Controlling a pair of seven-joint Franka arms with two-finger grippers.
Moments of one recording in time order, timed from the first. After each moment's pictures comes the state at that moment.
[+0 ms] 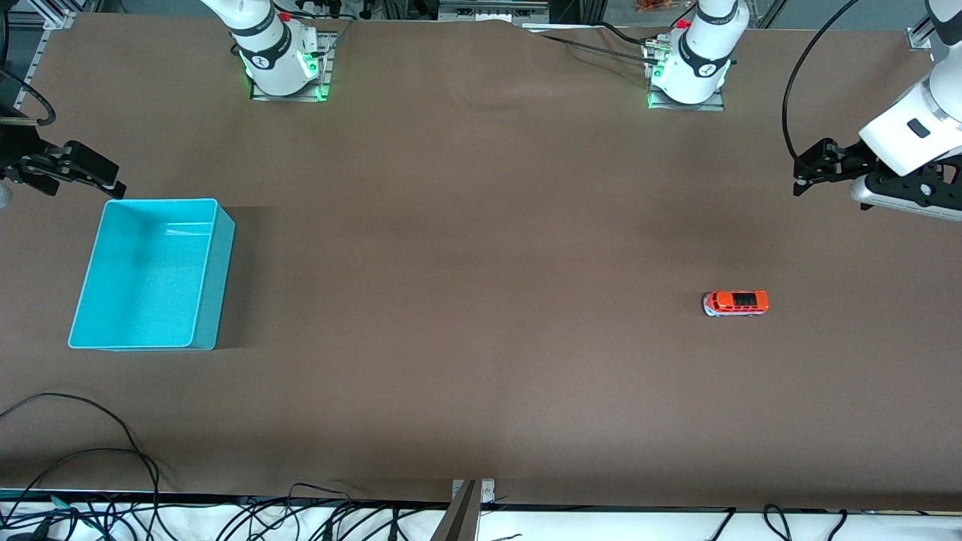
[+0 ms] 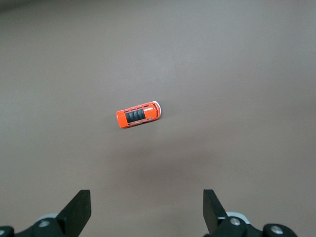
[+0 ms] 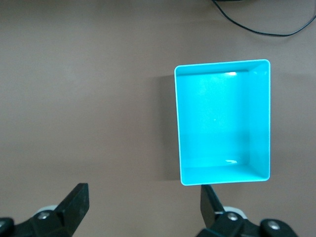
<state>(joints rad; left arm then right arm) -0.01 -0.03 -0.04 -1.70 0.03 1.66 0.18 -0.01 0.06 0.02 -1.50 0.02 1.58 0.06</state>
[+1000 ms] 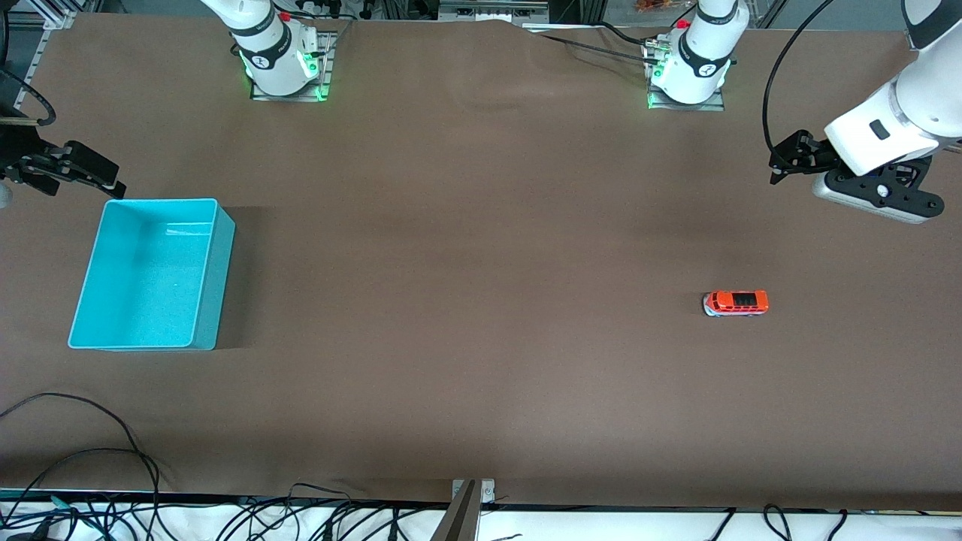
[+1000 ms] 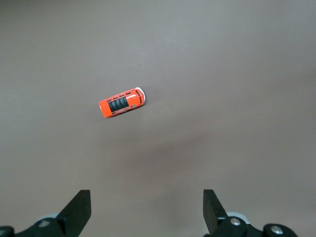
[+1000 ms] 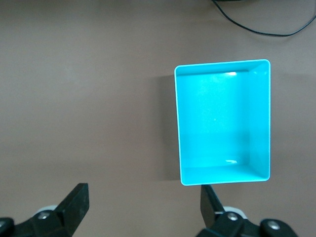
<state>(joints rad) -0.01 0.01 -0.09 -1.63 0.03 1.55 0.22 -0.01 0.06 0.02 -1.50 0.02 1.58 0.06</state>
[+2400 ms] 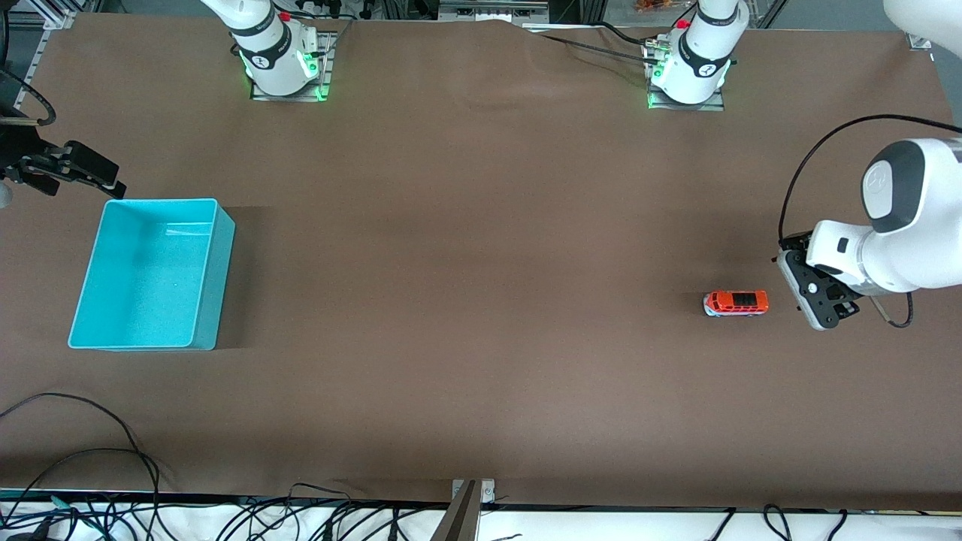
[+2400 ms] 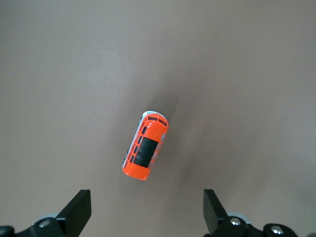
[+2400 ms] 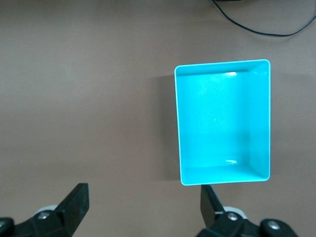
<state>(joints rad) 0.12 0.38 -0.08 -1.63 0.03 1.85 1.18 -0.01 0.06 0.02 -1.50 0.02 1.58 0.06</state>
